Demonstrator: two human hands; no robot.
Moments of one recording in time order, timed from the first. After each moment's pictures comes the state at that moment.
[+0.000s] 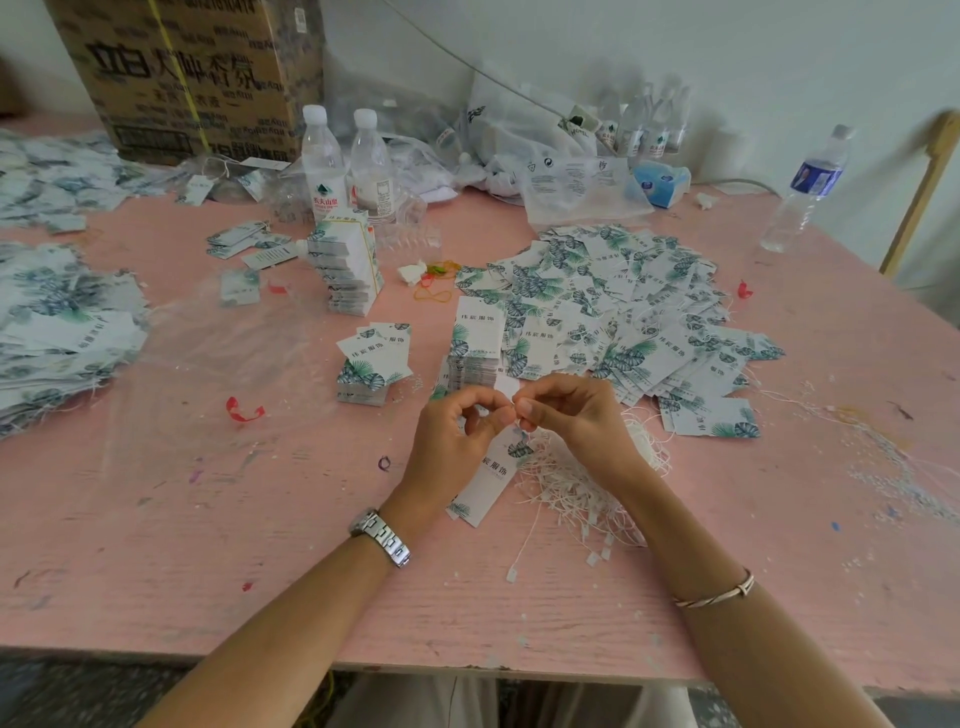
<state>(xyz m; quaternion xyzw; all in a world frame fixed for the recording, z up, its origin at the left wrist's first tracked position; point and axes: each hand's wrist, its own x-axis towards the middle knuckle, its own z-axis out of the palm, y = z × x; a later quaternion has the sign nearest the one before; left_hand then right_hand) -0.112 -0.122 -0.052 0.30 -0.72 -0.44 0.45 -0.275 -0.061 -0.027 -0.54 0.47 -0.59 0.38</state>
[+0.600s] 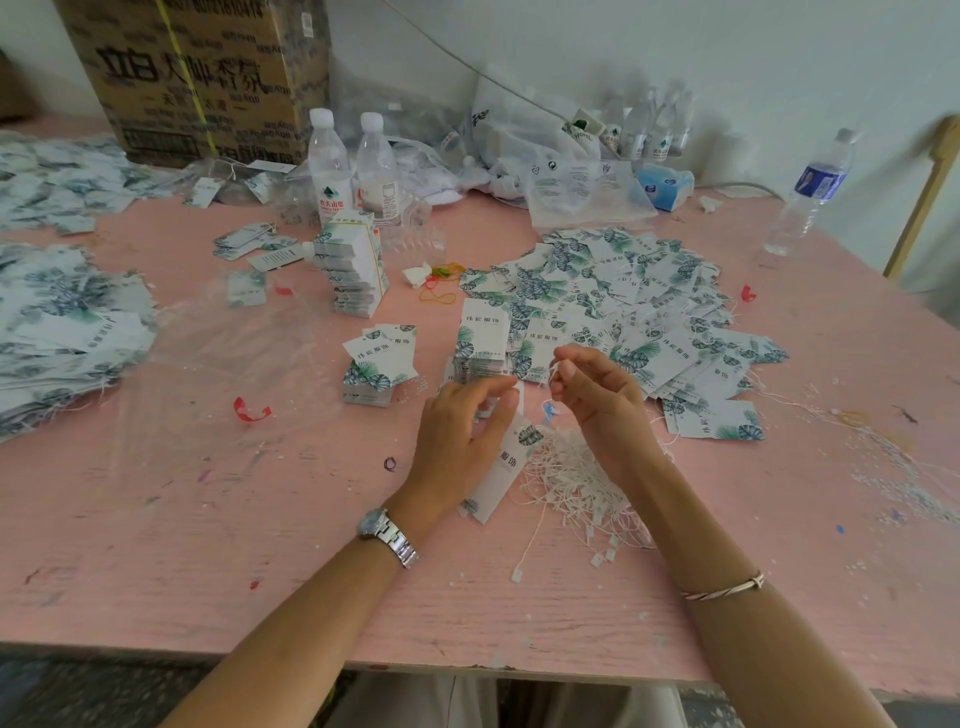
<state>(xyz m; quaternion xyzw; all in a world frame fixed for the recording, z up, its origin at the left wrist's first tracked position) -0.111 -0.120 -0.042 0.33 -0.79 -0.31 0.41 -0.285 -0.065 -0.019 -0.40 0.40 -0.70 0.44</state>
